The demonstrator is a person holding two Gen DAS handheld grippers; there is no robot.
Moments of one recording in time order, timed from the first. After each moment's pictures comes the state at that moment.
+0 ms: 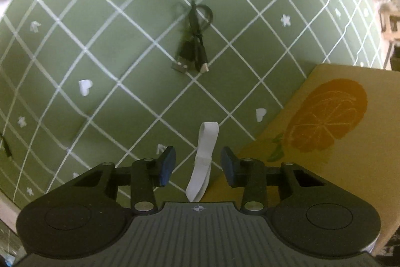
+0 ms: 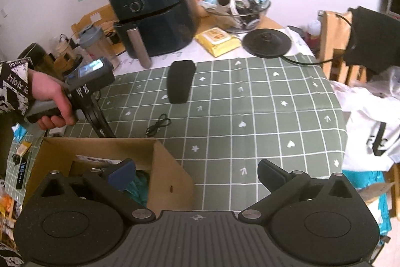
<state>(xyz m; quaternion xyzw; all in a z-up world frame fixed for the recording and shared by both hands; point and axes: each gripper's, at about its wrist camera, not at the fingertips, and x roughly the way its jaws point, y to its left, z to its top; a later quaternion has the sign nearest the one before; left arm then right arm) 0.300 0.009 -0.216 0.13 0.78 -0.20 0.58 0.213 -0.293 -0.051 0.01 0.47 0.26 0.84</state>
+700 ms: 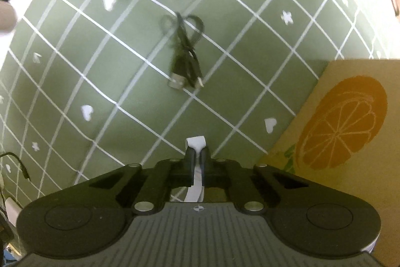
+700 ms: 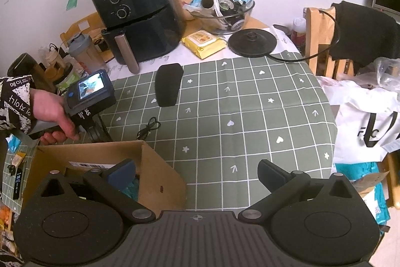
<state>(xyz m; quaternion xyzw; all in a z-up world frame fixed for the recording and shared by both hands) 0.279 -0.016 -0.212 0.20 0.74 -0.19 0.61 0.209 -0.302 -0.049 0.02 0.47 0.24 0.85</state>
